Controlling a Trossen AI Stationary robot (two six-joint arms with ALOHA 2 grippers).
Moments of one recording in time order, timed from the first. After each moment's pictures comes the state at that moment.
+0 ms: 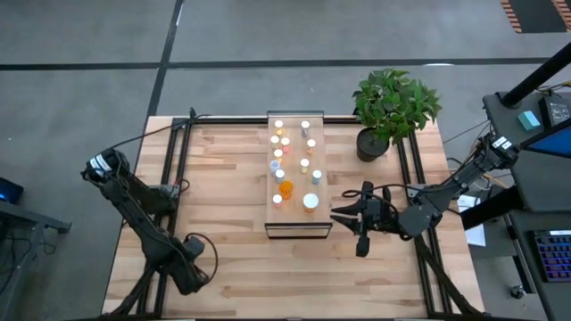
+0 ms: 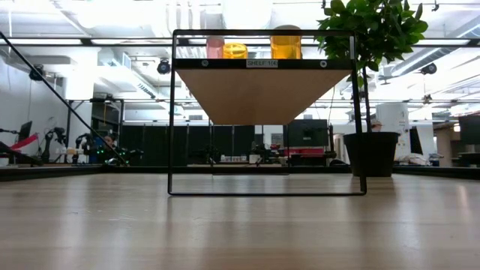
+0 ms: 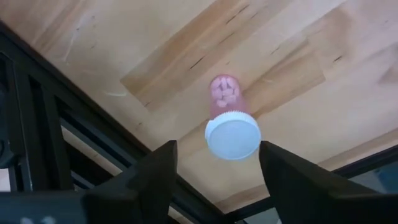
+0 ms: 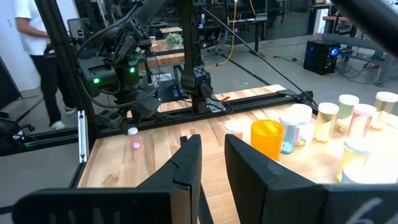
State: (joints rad) left arm -0.94 1.44 0.93 -0.92 0.23 -1.88; right arm 0.61 1.15 0.78 0.22 0.76 0.21
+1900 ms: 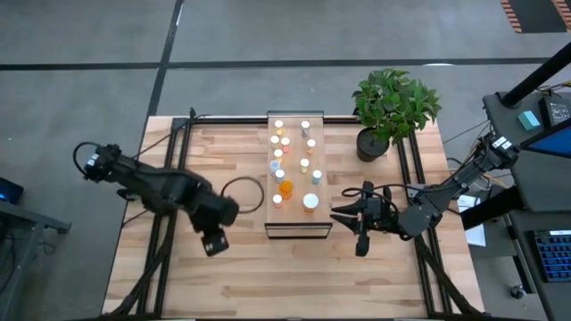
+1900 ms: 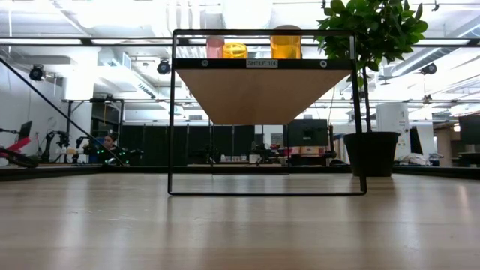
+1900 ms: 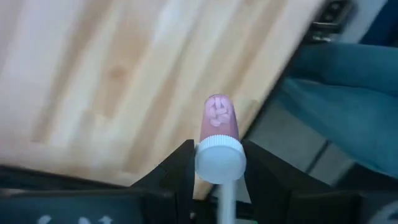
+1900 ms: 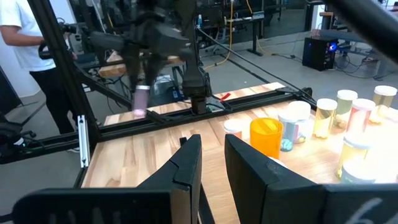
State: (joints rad) left arm -0.38 1.40 1.50 -1.35 0.28 -0.95; right arm 0.61 1.15 0.78 0.22 0.77 0.25
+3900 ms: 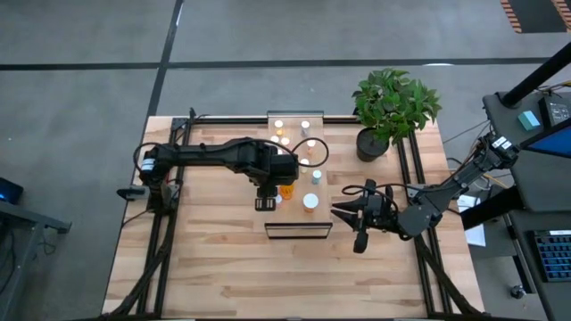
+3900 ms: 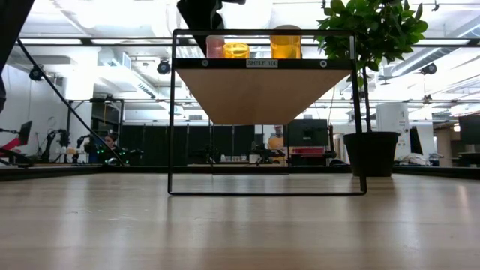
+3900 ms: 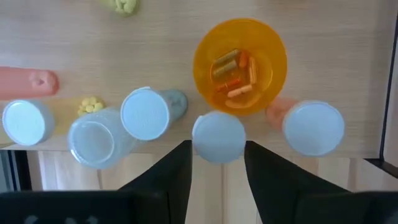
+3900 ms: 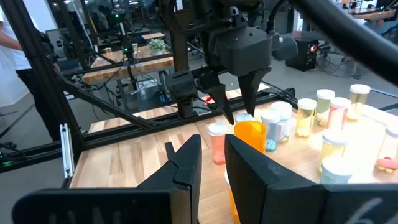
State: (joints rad) left arm -0.01 1.86 1.97 -1.41 -0.13 0.01; right arm 0.61 1.15 0.78 0.21 0.84 0.26
